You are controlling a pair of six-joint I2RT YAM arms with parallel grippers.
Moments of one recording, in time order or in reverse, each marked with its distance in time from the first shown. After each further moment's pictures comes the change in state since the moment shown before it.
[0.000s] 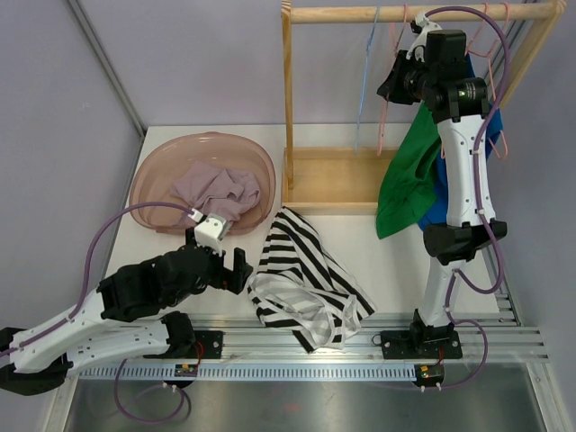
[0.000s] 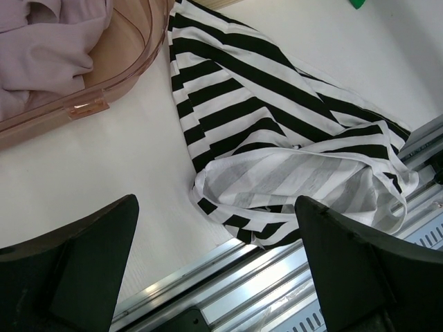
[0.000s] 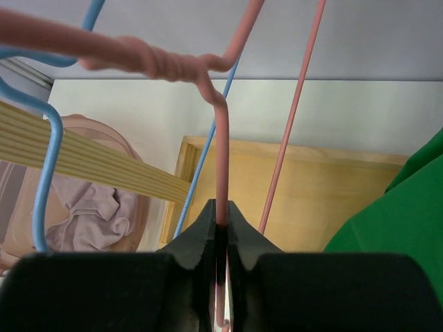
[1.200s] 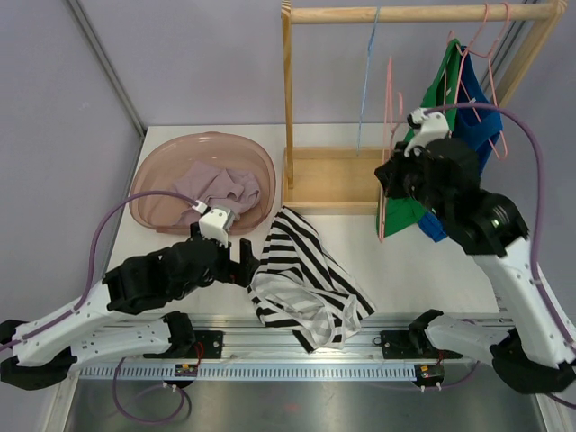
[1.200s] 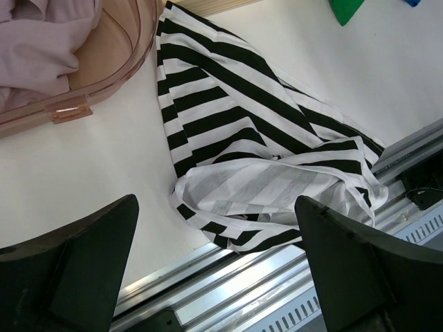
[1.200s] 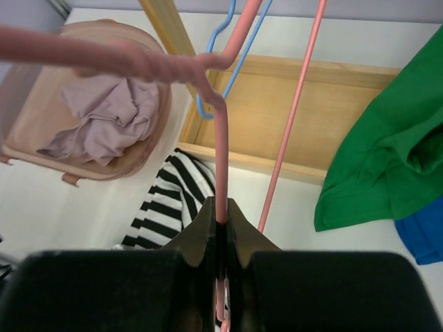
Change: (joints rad) left arm 0.000 0.097 0.080 -0.002 0.003 -0.088; right arm 0.428 -0.975 -1.080 0.193 0.385 0.064
